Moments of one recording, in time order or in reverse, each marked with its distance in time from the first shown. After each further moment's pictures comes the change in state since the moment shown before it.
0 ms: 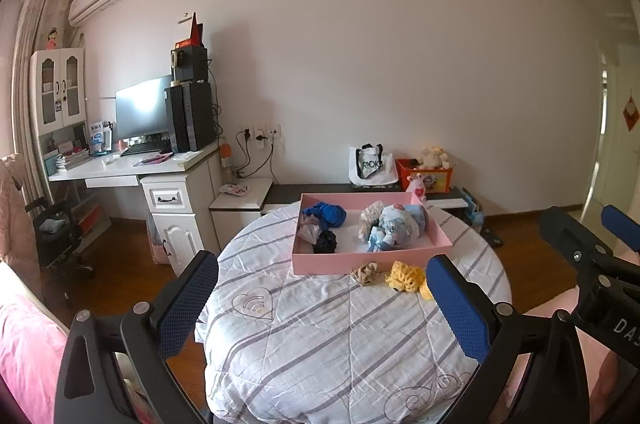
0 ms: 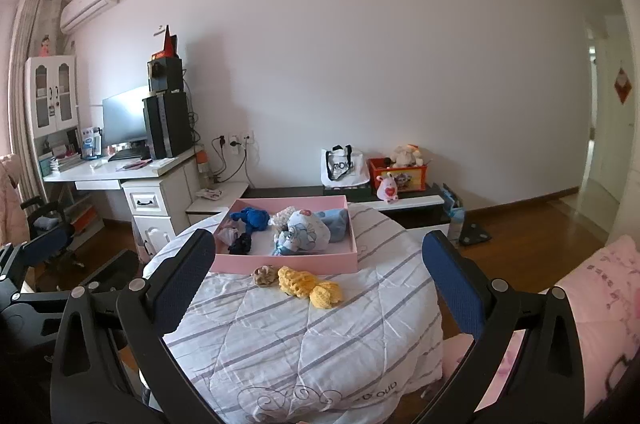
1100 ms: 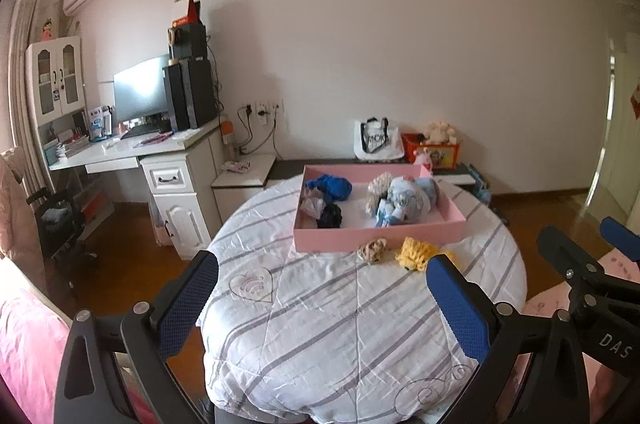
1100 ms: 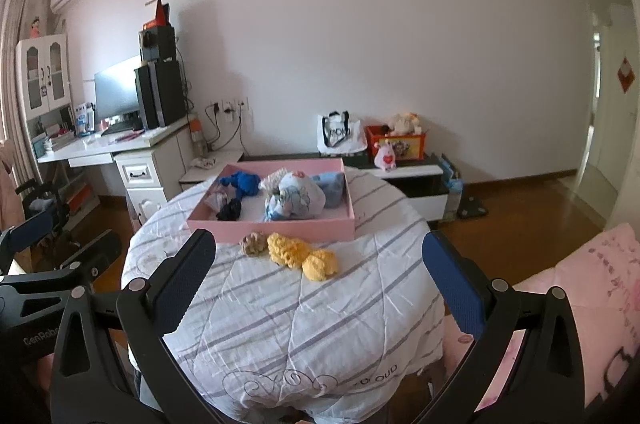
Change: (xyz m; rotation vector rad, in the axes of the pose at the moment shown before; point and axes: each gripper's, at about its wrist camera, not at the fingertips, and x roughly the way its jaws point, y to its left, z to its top) left arm 0.047 -0.004 -0.008 0.017 0.100 0.017; right arm 0.044 -0.005 -0.025 0.003 0.142 -0.009
